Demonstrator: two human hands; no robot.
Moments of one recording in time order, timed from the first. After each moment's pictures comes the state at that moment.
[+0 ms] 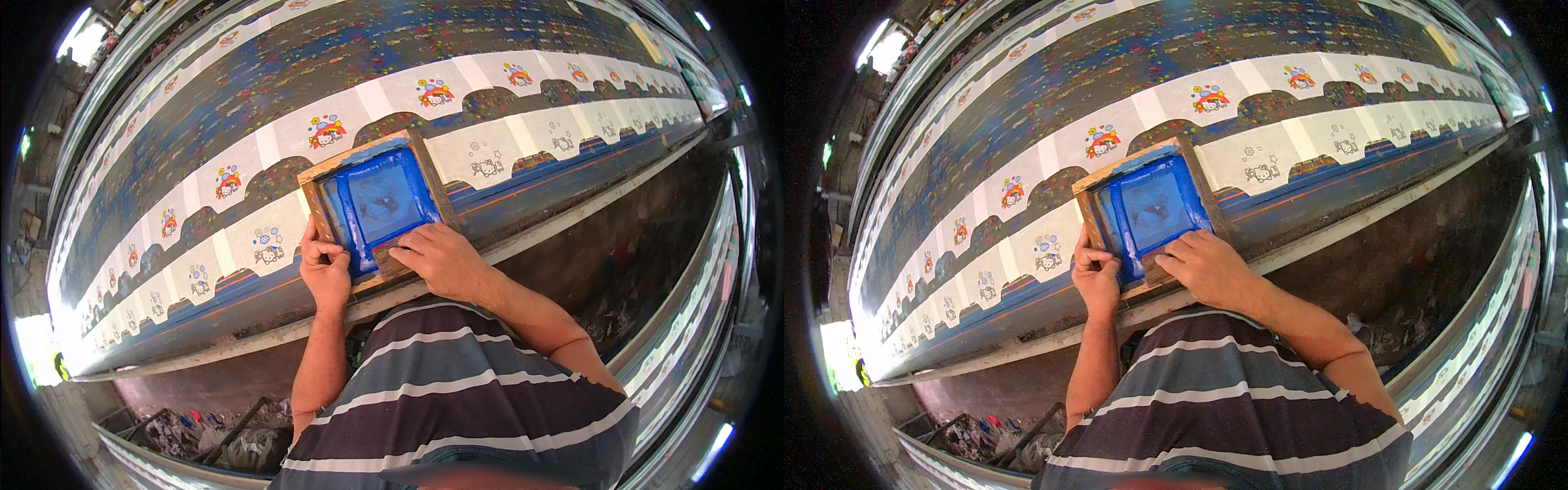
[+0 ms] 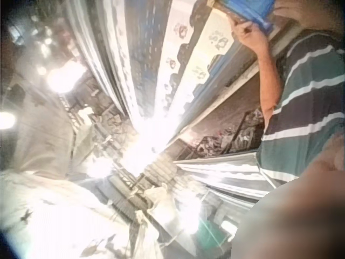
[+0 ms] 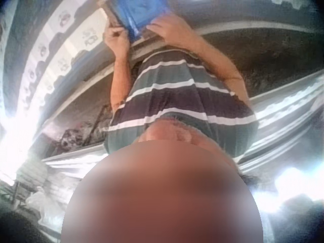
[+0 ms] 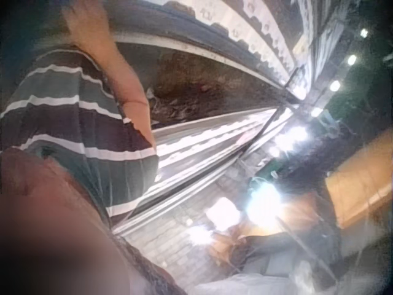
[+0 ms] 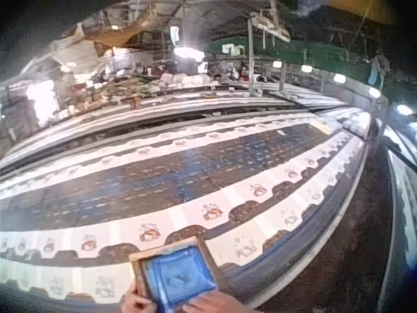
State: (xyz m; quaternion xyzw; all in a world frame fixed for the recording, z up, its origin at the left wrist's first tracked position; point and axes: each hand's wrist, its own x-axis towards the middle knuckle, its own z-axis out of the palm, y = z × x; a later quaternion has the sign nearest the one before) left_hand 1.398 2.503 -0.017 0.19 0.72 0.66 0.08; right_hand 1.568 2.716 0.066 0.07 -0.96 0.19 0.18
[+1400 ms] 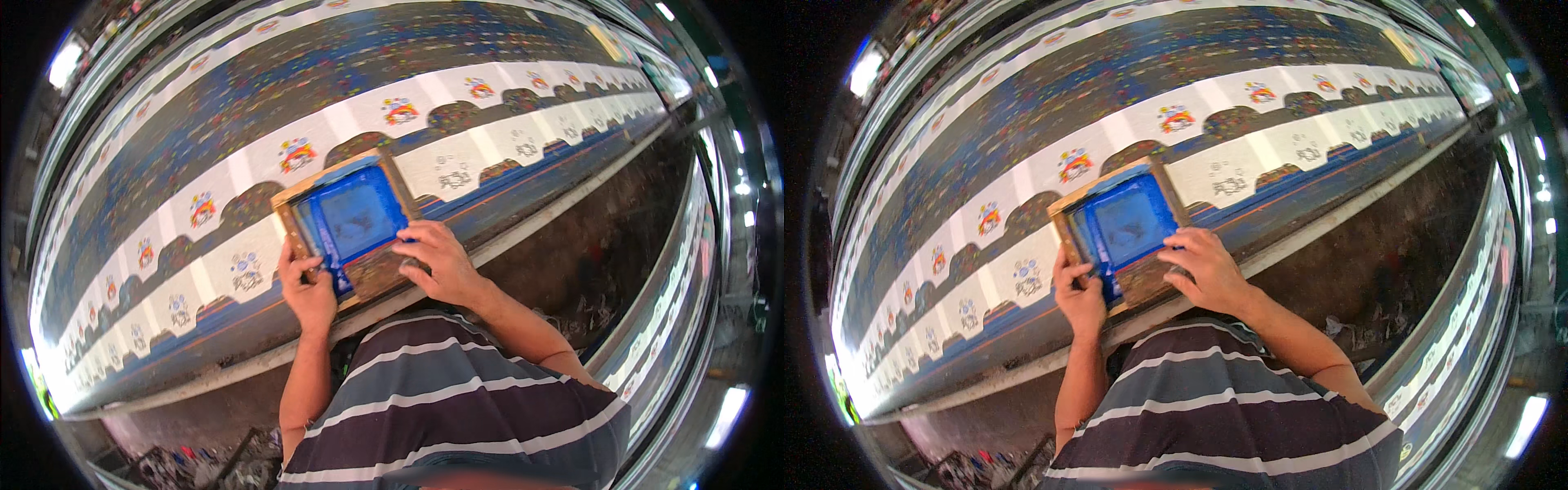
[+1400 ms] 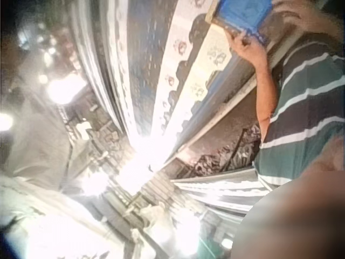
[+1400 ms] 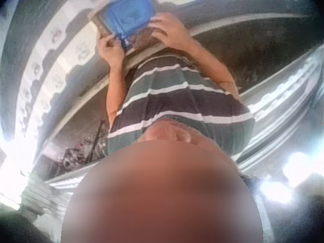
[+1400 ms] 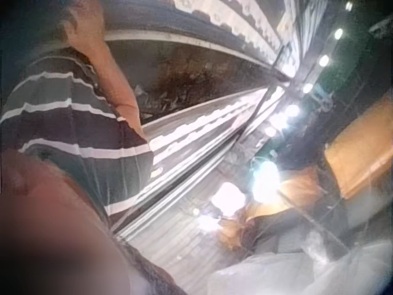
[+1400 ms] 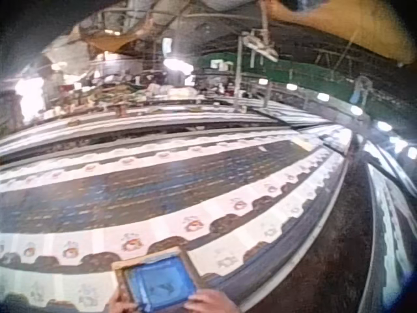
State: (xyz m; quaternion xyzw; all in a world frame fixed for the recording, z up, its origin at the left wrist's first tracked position) left_hand 1.401 2.512 -0.011 0.20 0.76 0.61 0.04; right_hand 1.598 2.734 0.058 -0.06 -0.92 0.30 0.23
